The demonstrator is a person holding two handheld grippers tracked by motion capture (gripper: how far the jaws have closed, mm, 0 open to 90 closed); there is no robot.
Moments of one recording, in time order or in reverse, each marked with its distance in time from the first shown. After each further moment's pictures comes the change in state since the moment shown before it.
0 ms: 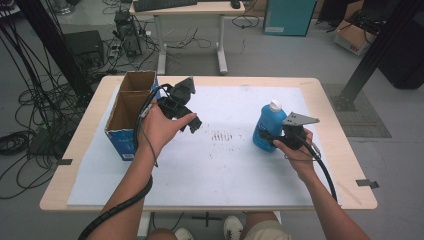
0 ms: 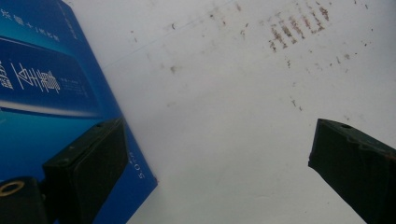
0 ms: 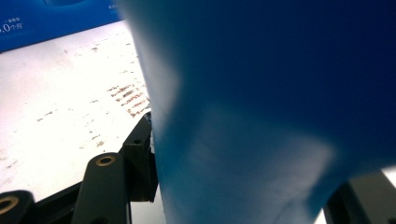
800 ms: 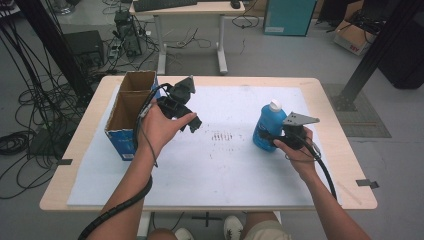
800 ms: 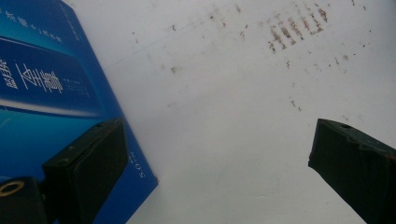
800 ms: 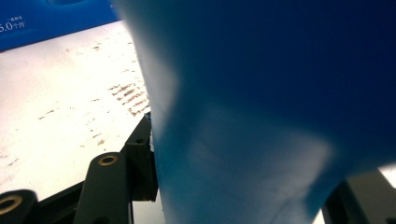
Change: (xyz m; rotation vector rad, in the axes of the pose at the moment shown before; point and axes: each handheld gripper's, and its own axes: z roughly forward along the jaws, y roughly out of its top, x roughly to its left) left arm 0.000 0.000 -0.002 0.001 0.002 0.004; right arm -0.001 0.000 0.000 0.001 0.007 -0.006
